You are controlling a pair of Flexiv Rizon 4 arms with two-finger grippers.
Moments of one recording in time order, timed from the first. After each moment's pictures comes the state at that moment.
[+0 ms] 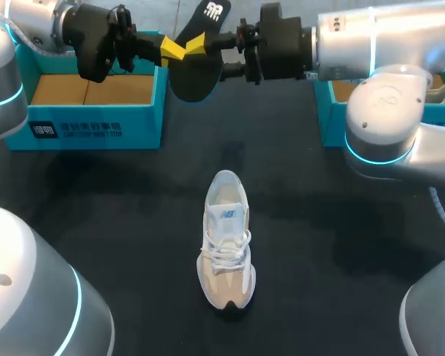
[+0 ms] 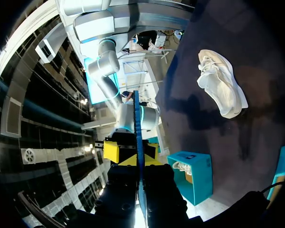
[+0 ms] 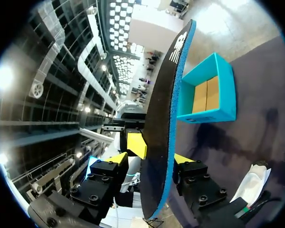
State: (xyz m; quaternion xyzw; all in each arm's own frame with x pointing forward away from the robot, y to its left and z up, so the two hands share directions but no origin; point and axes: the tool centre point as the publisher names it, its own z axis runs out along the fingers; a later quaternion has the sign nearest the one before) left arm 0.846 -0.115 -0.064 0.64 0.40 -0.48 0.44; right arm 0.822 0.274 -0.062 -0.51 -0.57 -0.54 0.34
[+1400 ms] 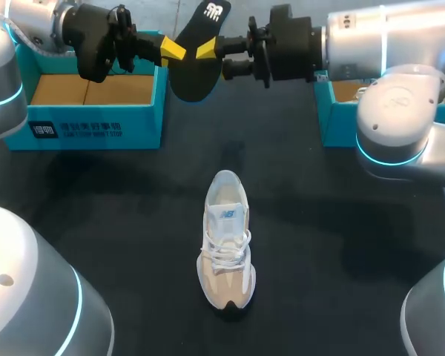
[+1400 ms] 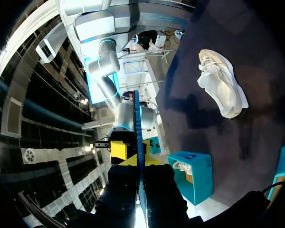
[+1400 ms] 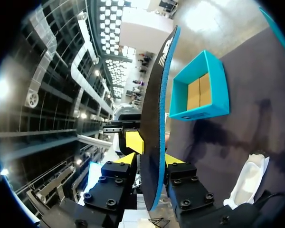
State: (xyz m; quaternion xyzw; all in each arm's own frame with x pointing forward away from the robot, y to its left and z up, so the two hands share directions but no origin) left arm 0.846 -0.115 -0.064 0.64 0.40 -0.48 0.44; right arm 0.818 0.261 -0.062 -0.55 -0.56 -0.52 0.35
